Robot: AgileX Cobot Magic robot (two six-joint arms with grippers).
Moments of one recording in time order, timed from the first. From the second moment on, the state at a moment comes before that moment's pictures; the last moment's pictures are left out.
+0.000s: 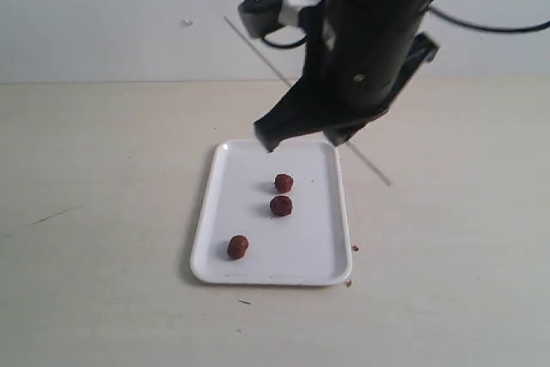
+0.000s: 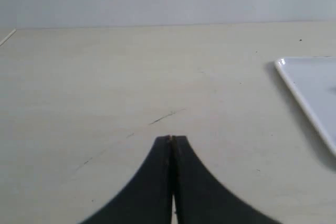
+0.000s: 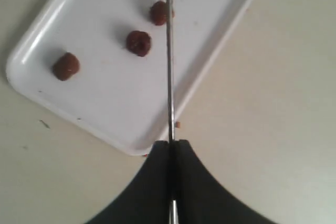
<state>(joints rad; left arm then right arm) -0.03 0.05 0.00 -0.15 0.32 0.12 0.63 1.66 -1.41 -0.29 1.11 0.31</state>
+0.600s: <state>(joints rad) -0.03 0.05 0.00 -0.12 0.30 0.19 0.30 1.48 -1.13 -0.43 0.77 0.09</state>
